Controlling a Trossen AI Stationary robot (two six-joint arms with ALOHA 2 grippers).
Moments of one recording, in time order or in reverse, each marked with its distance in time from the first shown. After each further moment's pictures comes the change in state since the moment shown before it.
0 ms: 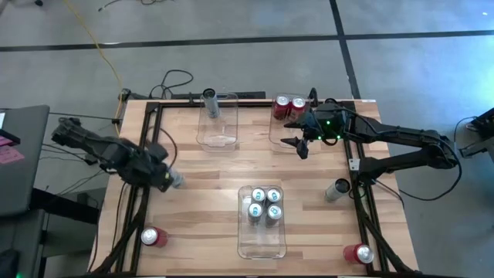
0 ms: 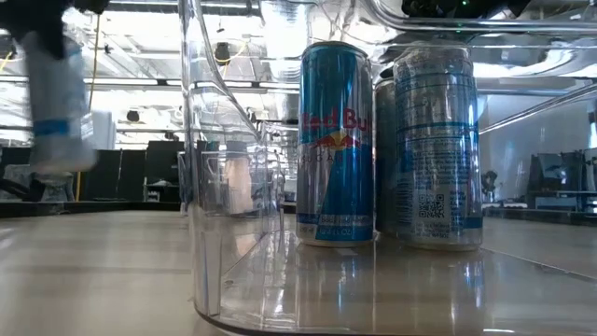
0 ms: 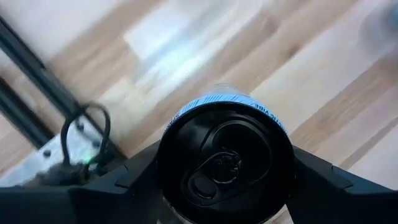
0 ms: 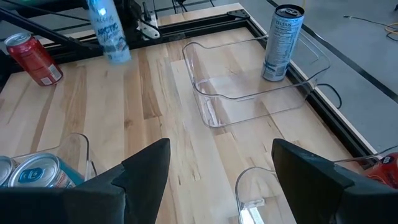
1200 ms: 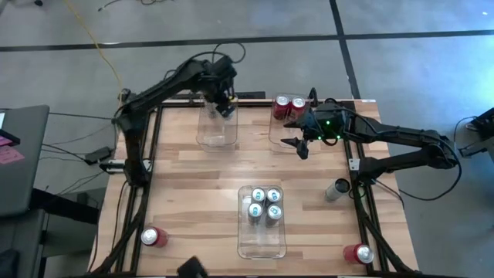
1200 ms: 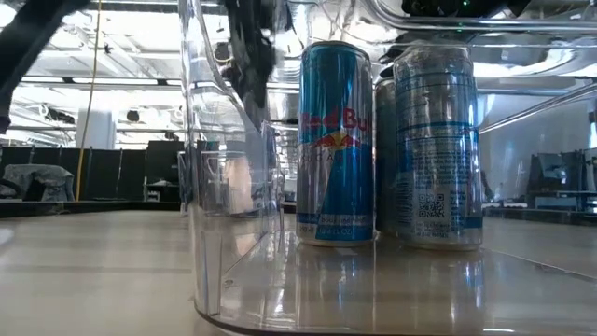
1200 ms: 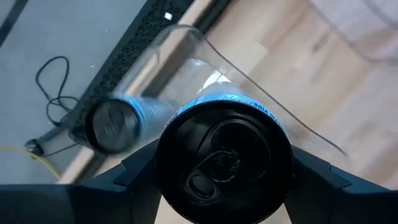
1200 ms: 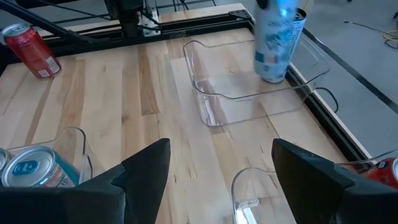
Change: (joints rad) left arm 0.982 0.948 0.977 0.136 0.103 1.218; right arm -0.002 0.000 0.000 -0.005 0.000 -0.044
